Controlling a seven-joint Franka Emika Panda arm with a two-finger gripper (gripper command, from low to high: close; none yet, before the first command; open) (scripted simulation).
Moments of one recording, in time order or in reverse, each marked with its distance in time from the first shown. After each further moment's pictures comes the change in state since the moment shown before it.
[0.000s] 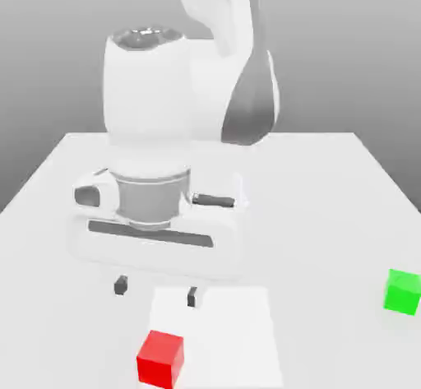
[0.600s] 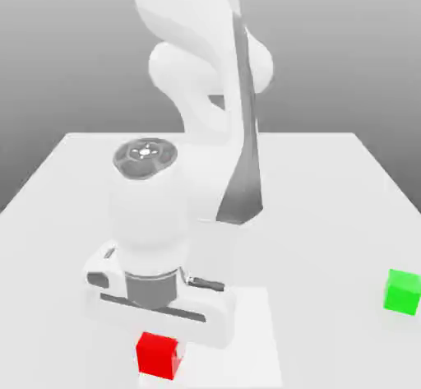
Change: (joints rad) arm -0.001 0.064 0.006 -0.005 0.005 0.034 0.009
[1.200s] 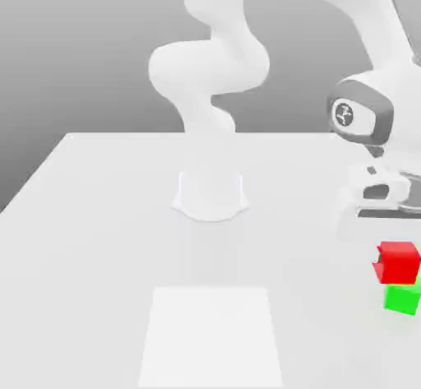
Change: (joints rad) arm 0.544 -0.130 0.359 -0.053 -0.081 -0.081 0.721
